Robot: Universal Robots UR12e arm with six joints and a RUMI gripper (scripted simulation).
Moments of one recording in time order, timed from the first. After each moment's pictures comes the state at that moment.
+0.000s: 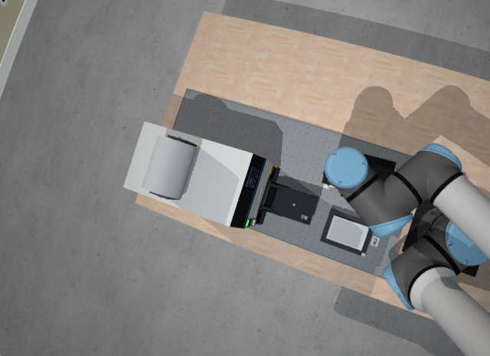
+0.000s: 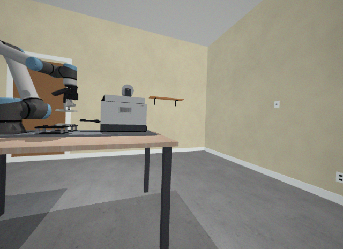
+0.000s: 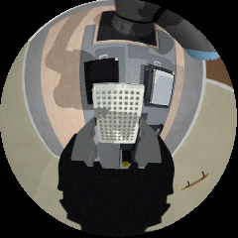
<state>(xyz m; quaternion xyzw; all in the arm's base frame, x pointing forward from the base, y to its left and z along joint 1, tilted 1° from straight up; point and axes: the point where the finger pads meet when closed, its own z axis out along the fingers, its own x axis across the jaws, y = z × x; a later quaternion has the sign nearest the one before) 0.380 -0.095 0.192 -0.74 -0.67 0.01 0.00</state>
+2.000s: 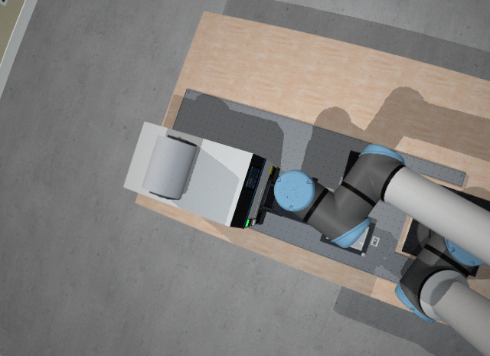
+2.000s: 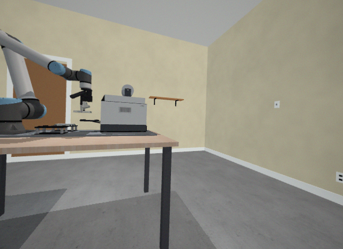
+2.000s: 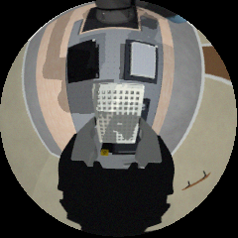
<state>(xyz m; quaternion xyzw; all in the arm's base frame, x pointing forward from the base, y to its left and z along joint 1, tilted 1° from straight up) 0.481 -0.022 0.190 -0.74 -0.67 0.01 0.00</state>
